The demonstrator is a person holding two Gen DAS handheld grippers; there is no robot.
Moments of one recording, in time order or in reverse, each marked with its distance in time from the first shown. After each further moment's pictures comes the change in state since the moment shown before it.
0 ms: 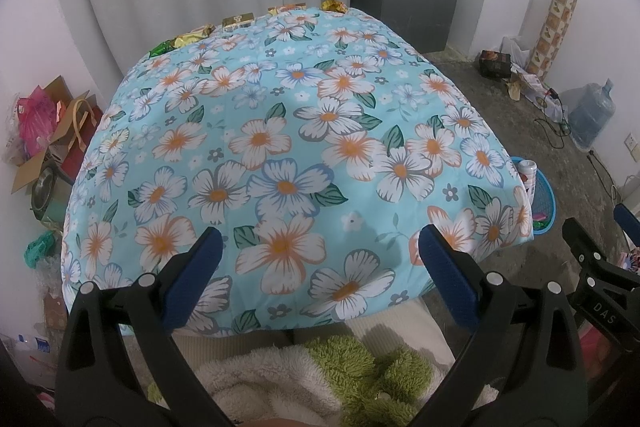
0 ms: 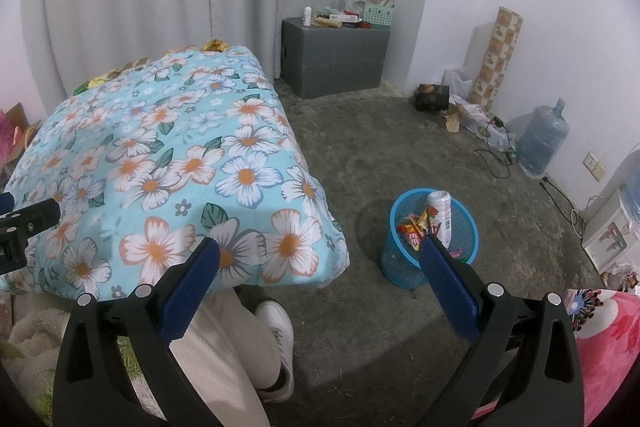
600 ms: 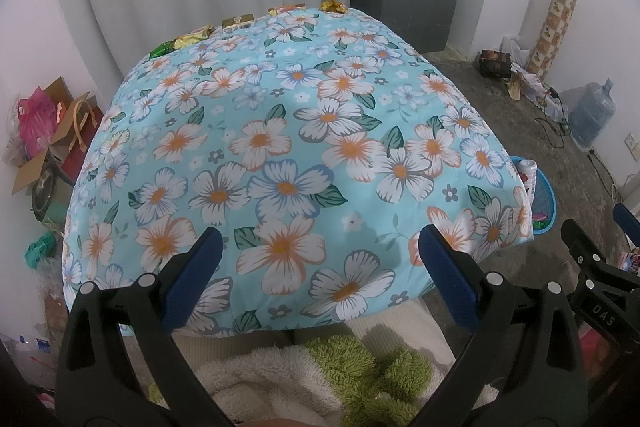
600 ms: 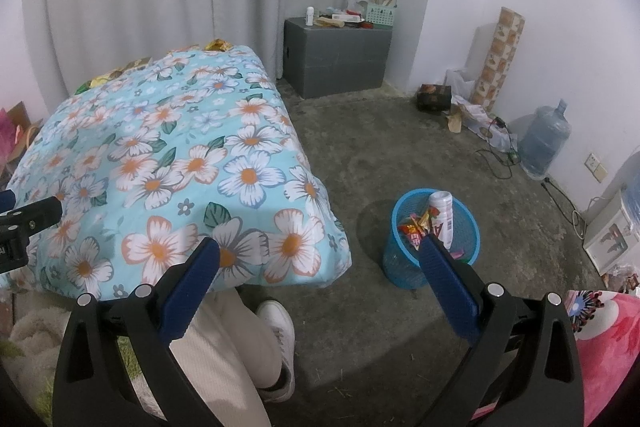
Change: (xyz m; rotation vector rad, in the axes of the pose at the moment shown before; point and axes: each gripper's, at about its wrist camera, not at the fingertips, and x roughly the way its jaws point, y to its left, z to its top) left arm -0.001 0.000 0.001 0.001 0.000 0.001; right arm 0.000 0.001 -0.001 -0.001 -0.001 0.002
